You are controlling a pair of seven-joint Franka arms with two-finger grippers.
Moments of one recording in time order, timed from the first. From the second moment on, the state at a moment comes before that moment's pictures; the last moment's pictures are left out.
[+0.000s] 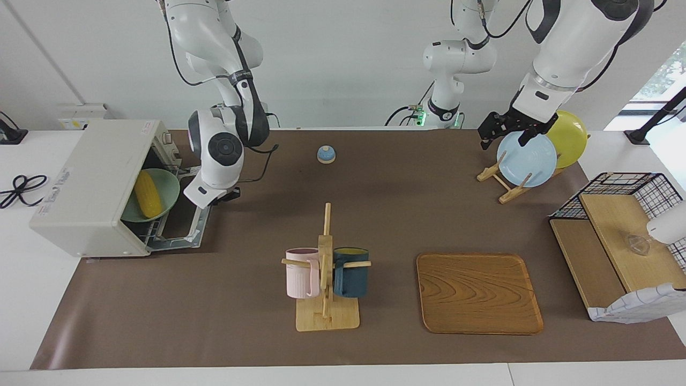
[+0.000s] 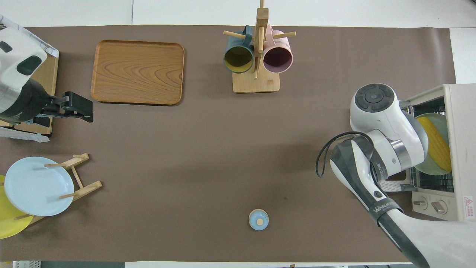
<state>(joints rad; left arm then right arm) -0.11 0.04 -0.08 -1.51 -0.03 1.46 -0.23 0.16 0.16 0.01 -2.05 -0.36 1.88 0.15</state>
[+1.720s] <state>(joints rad) -0.11 0.04 -0.08 -1.51 -0.03 1.46 -0.23 -0.05 0.03 -0.01 -1.72 -0.17 1.54 -0.19</state>
